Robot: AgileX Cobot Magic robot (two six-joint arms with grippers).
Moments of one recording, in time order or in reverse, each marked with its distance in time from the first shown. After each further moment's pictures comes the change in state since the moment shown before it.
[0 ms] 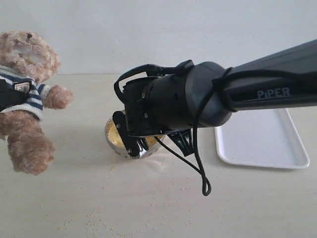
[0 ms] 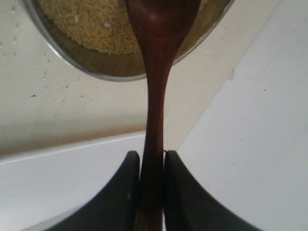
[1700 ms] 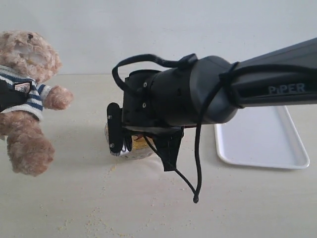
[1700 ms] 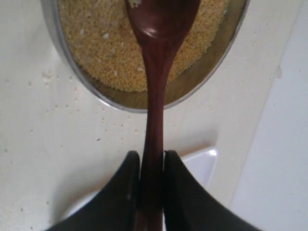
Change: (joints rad) left arm 0.000 0.000 0.000 0.000 0.000 0.022; right arm 0.011 -0.040 0.000 0.226 -0.041 0.159
